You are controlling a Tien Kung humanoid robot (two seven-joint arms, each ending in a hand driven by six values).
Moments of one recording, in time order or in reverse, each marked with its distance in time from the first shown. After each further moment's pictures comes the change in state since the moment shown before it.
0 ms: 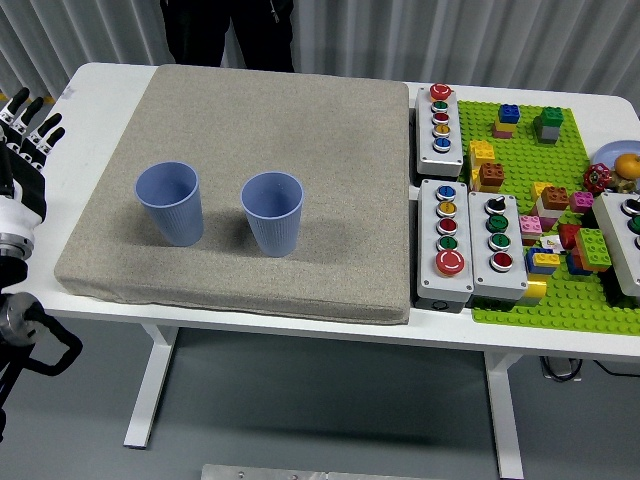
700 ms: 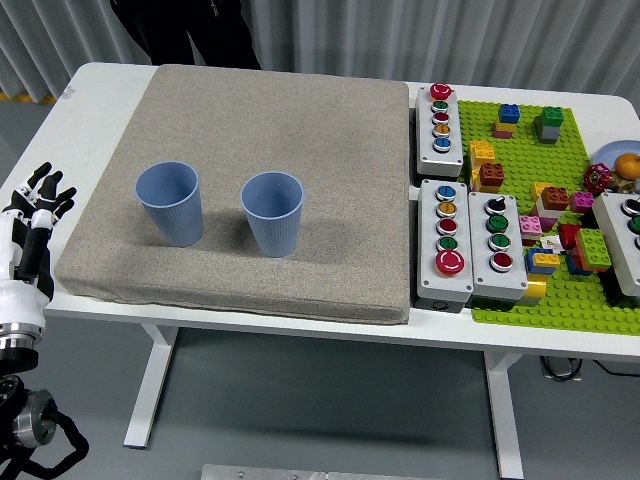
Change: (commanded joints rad) left arm 0.250 -0.012 0.084 -0.135 0.229 0.131 -0.075; right arm -0.002 -0.004 0.019 0.001 -0.023 0.007 -0.010
